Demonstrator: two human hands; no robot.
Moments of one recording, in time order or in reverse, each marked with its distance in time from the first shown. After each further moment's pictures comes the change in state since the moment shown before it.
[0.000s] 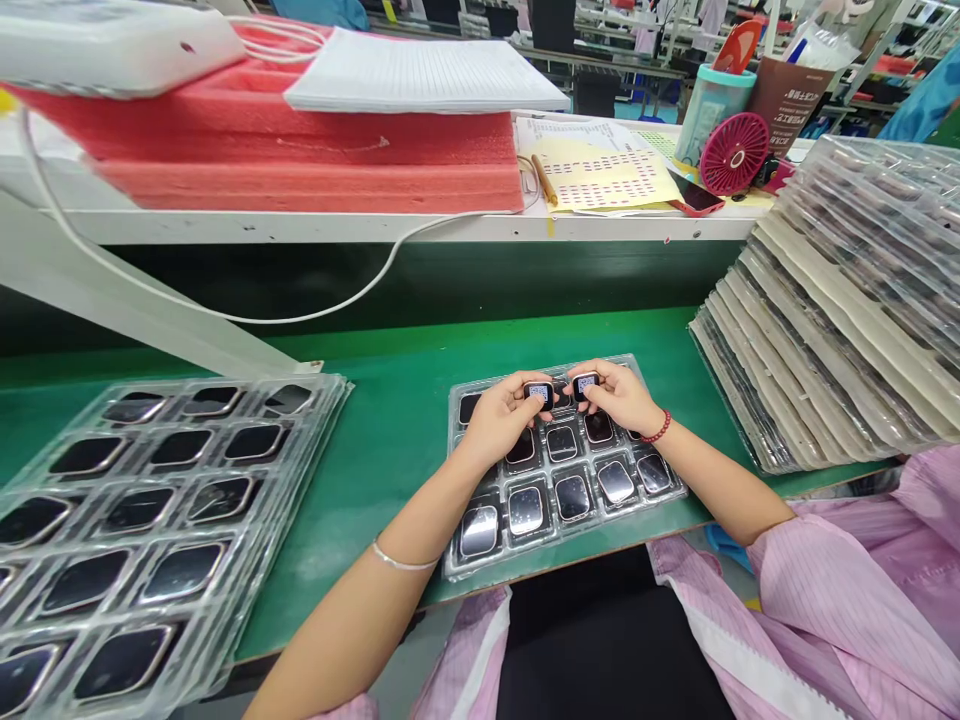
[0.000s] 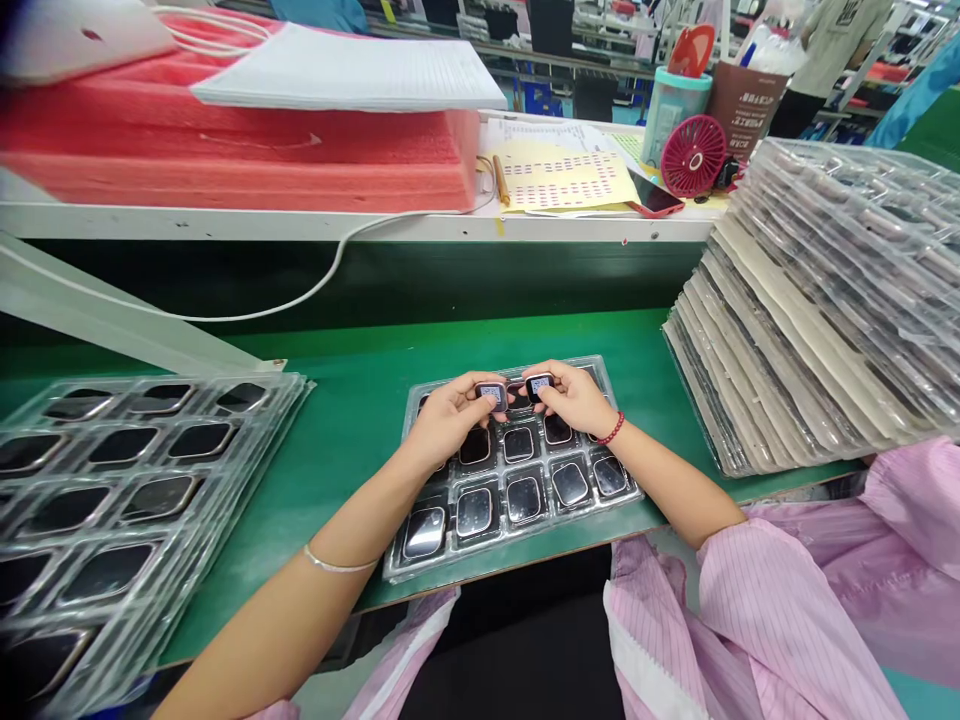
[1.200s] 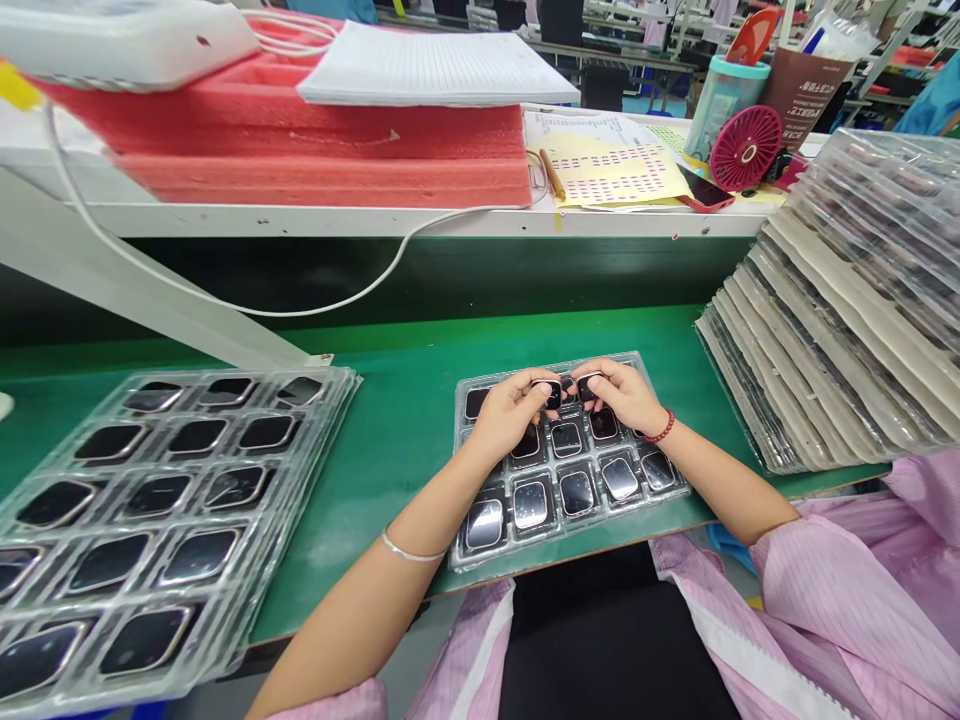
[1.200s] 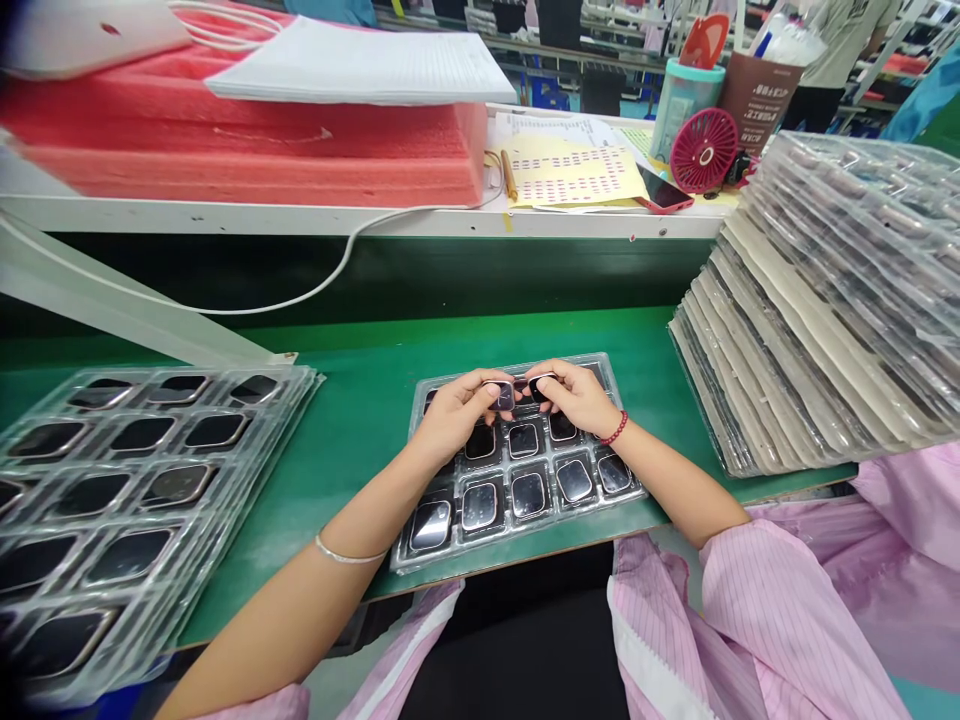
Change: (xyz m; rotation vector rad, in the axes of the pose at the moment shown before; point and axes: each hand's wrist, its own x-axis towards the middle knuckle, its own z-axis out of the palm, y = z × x) left_hand 0.000 -0.001 0.001 0.002 -0.015 0.054; right_hand -0.002 0.001 0.001 -0.072 -0.041 -0.050
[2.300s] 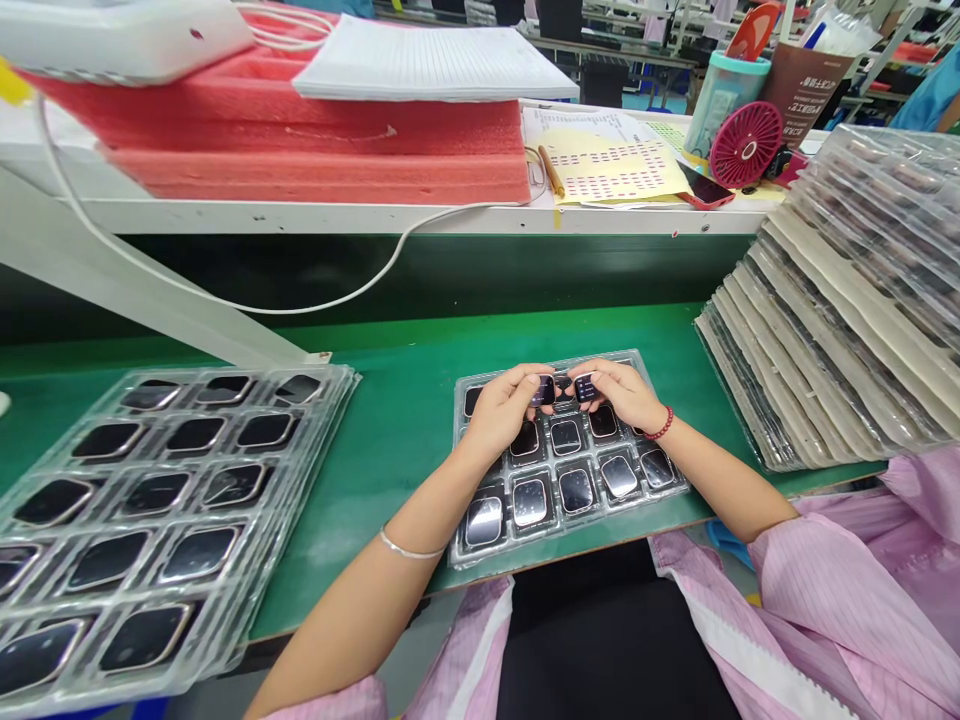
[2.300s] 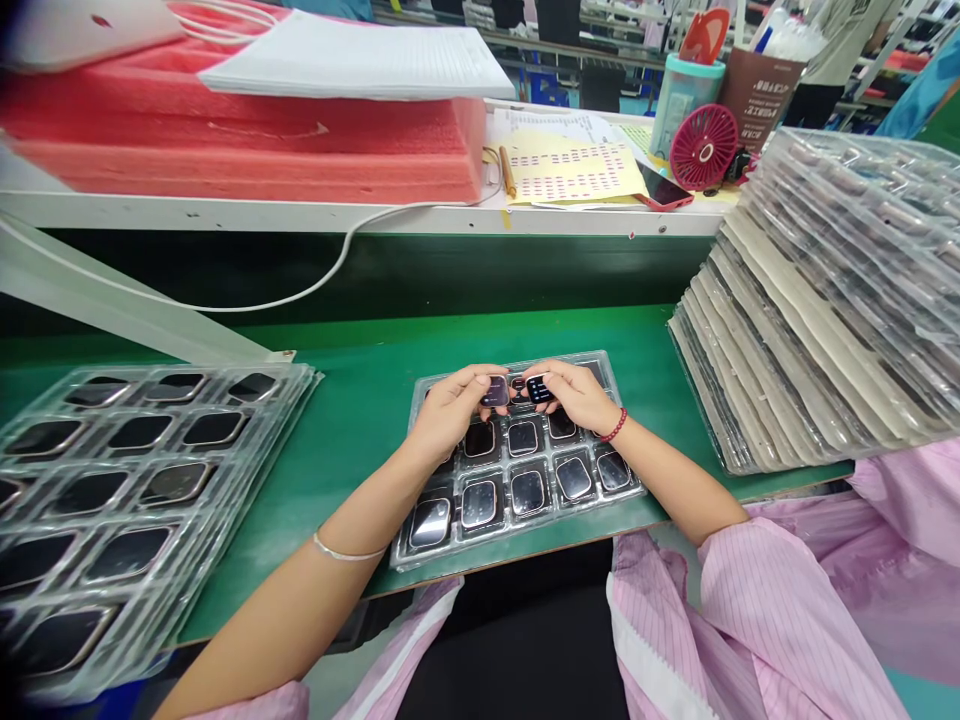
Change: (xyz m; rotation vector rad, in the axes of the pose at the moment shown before) left_hand 0.001 -0.003 -0.002 -0.007 0.070 -0.028; right_hand 0.001 0.002 -0.001 0.037 -0.039 0.045
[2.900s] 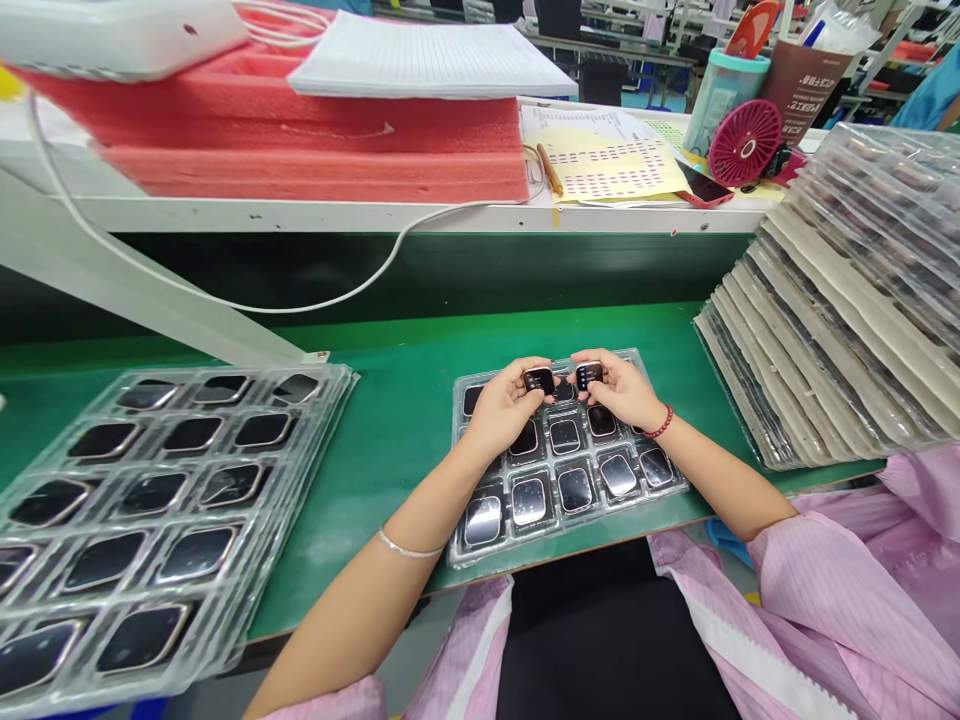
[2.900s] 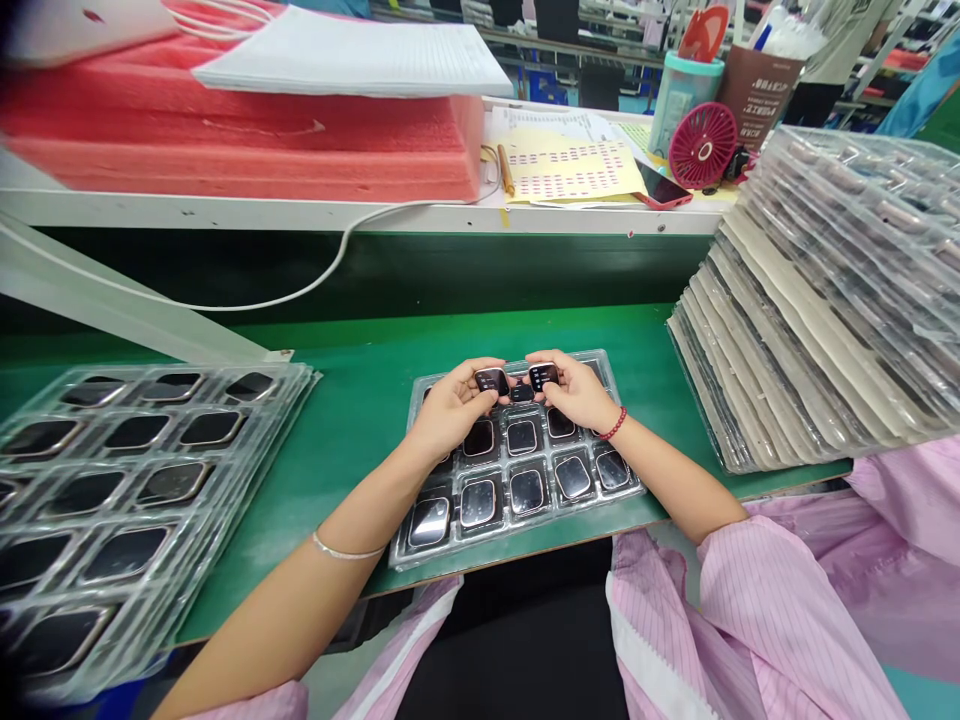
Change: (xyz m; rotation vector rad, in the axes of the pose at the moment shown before) left_hand -0.001 0.004 0.001 -0.011 -0.042 0.035; right_hand 0.001 -0.001 0.000 -0.017 0.066 -0.044
